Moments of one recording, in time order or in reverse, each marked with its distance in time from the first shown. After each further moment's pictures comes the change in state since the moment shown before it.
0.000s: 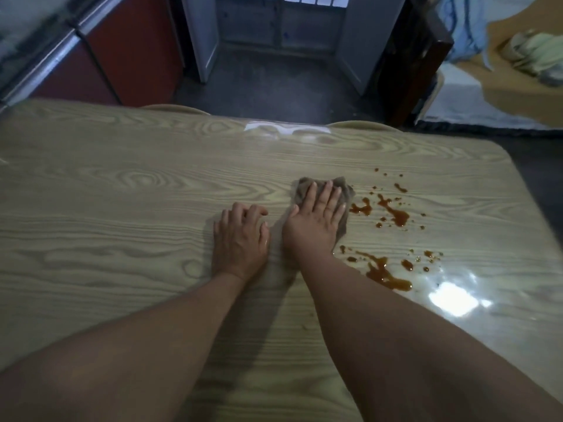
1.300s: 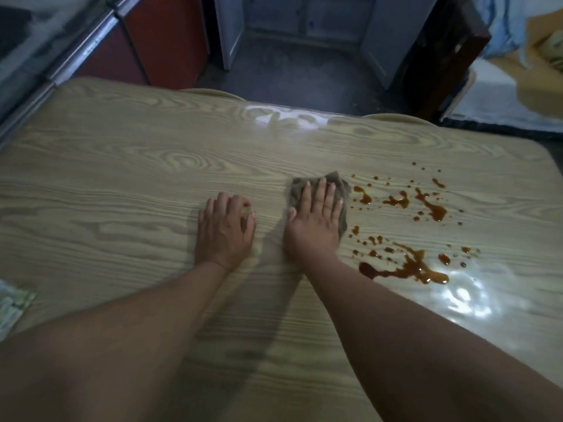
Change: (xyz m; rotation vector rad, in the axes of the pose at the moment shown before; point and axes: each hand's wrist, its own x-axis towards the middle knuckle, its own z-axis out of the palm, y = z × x) left_hand -0.016 -0.084 -0.041 0.038 0.001 -0.058; right_hand -0.047 -0.045 0.018 -0.076 -0.059 -0.199
